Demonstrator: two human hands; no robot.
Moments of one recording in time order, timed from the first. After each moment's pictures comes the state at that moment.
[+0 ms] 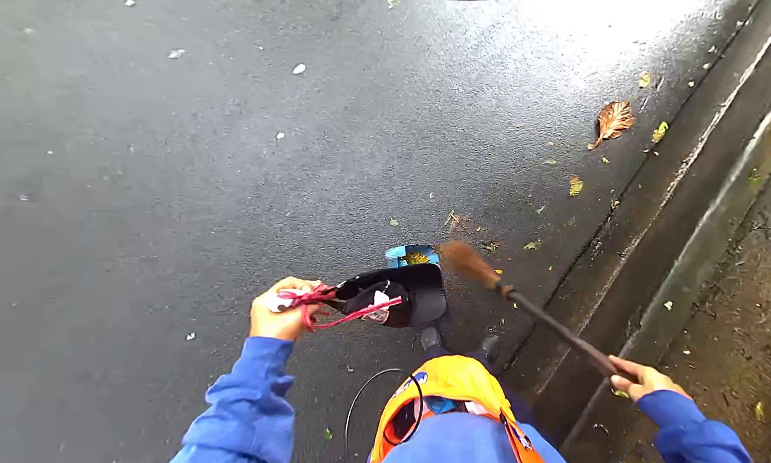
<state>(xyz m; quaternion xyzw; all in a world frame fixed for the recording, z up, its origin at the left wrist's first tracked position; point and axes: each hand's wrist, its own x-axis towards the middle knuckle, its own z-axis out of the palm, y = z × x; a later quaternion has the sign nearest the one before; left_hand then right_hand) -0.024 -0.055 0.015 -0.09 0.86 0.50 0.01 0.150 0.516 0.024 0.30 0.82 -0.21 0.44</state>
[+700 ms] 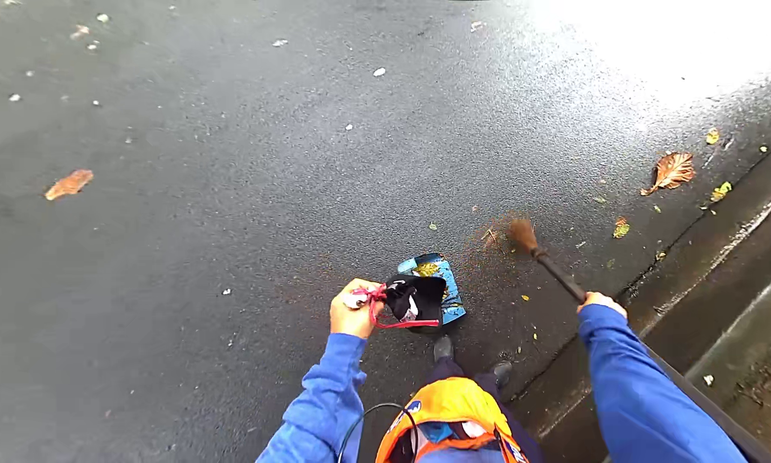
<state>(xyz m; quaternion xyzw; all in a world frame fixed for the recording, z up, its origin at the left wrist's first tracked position) -0.006 -0.041 -0.013 -0.20 0.82 0.53 -0.07 -0.076 0.397 -0.061 0.24 0.89 -0.01 0.39</state>
